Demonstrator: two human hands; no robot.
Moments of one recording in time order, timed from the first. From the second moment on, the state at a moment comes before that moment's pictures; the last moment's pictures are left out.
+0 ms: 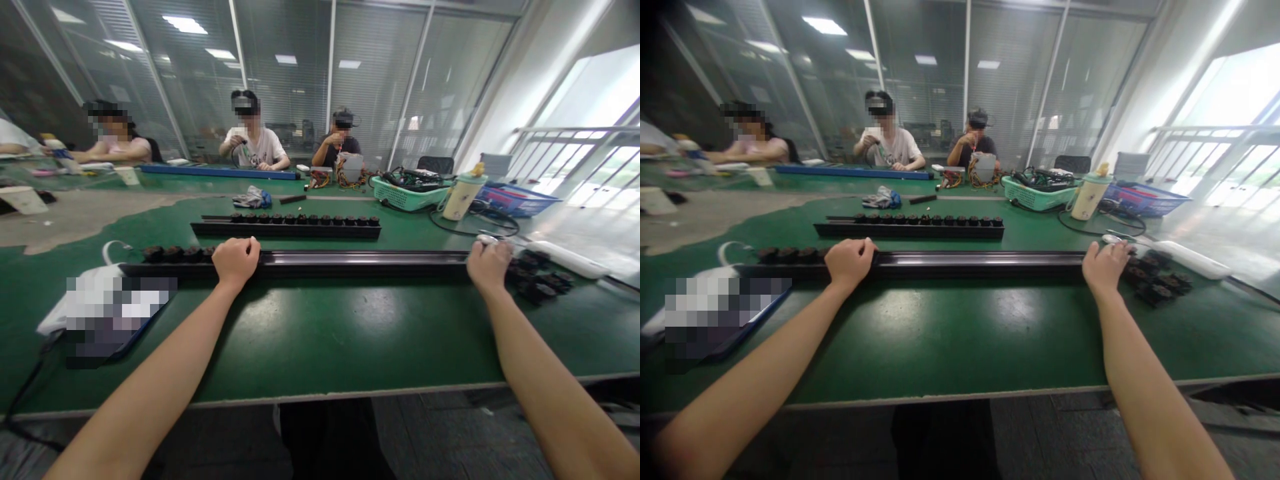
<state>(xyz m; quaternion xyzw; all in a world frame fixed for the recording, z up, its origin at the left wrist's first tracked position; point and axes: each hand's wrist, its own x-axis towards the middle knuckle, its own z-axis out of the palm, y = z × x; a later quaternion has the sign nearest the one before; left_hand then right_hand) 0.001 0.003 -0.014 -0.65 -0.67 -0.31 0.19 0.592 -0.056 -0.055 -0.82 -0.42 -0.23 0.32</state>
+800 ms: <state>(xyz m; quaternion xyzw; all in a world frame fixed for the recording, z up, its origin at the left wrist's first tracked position) -0.014 -0.002 -0.016 -0.67 -0.63 -0.37 0.15 0.116 -0.033 0.000 -0.46 -0.81 0.12 0.35</state>
